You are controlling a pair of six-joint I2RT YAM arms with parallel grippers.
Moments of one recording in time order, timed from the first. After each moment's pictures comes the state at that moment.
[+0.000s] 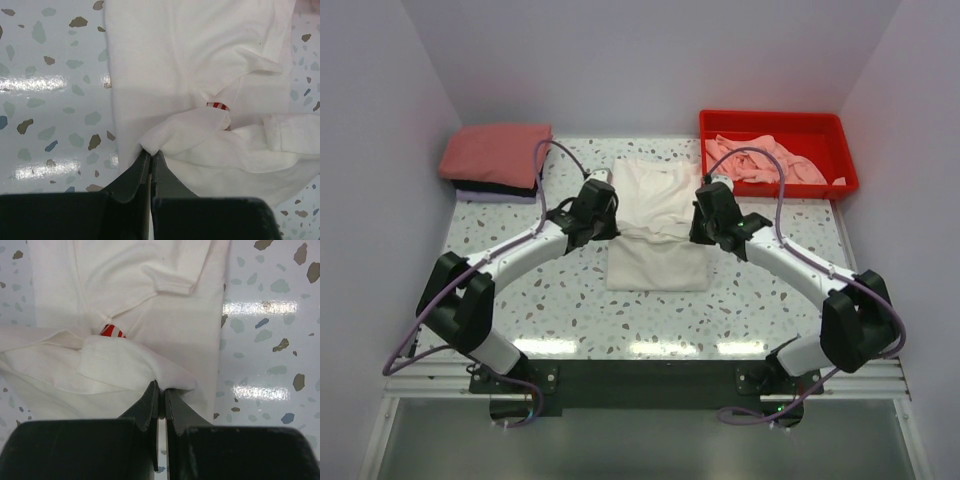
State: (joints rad) left arm -0.59 1.55 1.07 -0.32 -0.18 -0.59; right arm 0.56 1.43 1.02 -0.40 0.22 0.56
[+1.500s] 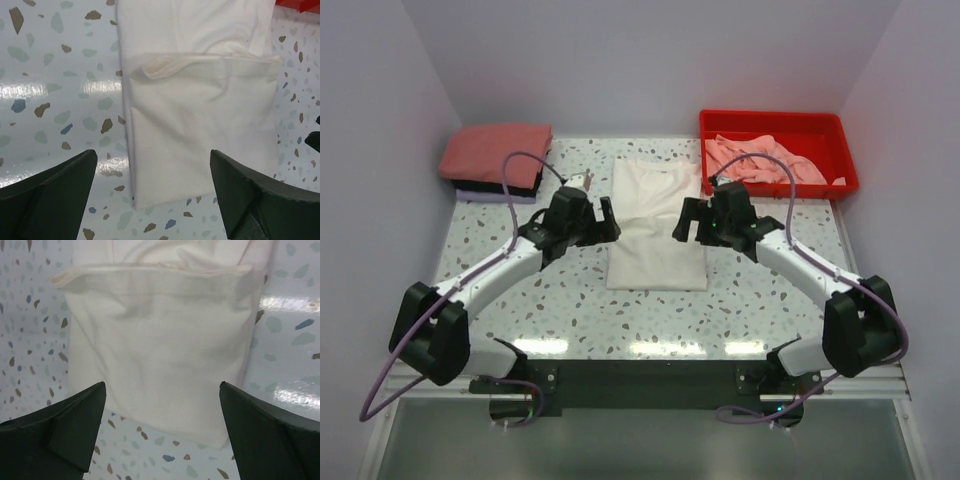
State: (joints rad) left arm -0.50 1.38 0.93 -0.25 -0.06 -0.57; right arm 0.44 1.42 0.97 -0.31 -0.05 0.52
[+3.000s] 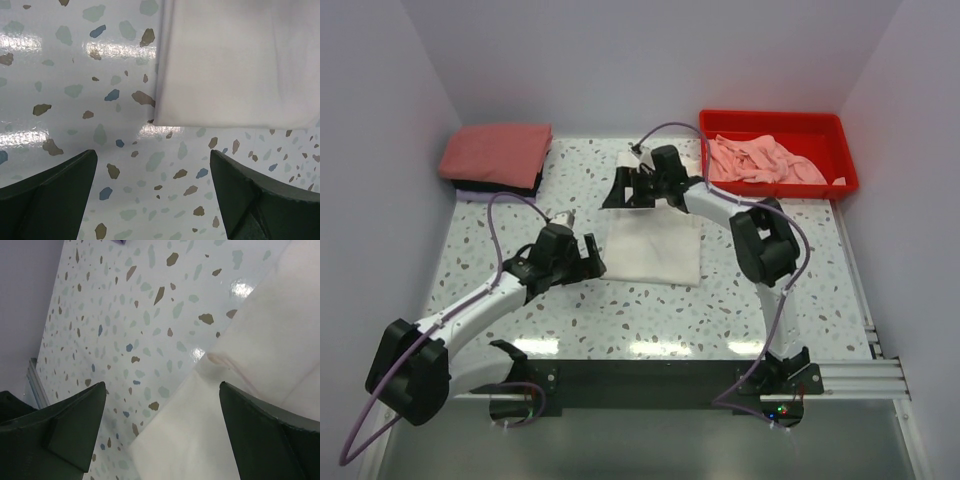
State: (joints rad) left arm -0.50 1.13 0.61 -0.32 -0.04 -0.67; right arm 0.53 2.22 1.66 -0.03 -0.54 0.51
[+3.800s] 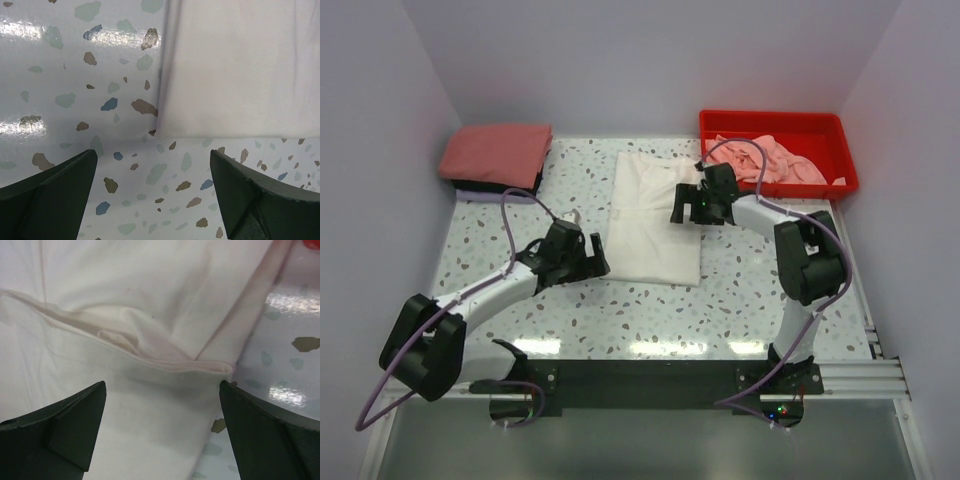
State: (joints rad) left arm -0.50 1.27 0.64 -0.27 -0.03 -0.67; right arm 0.33 1.89 1.22 -0.19 -0.20 0.35
